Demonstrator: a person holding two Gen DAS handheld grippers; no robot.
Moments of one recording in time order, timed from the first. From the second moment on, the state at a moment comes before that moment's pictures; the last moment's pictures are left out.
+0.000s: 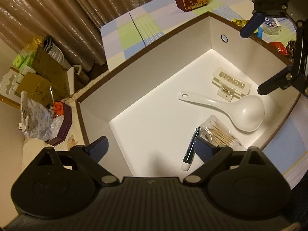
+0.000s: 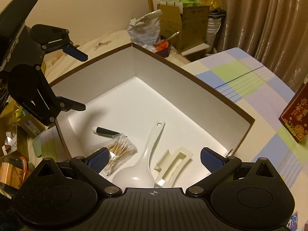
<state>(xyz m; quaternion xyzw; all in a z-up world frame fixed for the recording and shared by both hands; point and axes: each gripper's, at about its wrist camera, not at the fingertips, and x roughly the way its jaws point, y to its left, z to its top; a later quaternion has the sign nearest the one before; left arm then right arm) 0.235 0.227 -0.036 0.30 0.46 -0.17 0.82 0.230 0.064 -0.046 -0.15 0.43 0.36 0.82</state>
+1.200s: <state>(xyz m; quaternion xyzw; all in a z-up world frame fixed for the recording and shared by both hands) 0.089 0.136 0.021 0.25 0.43 -0.05 0.86 0.124 -0.100 -0.005 -0.07 0.38 0.34 0.86</state>
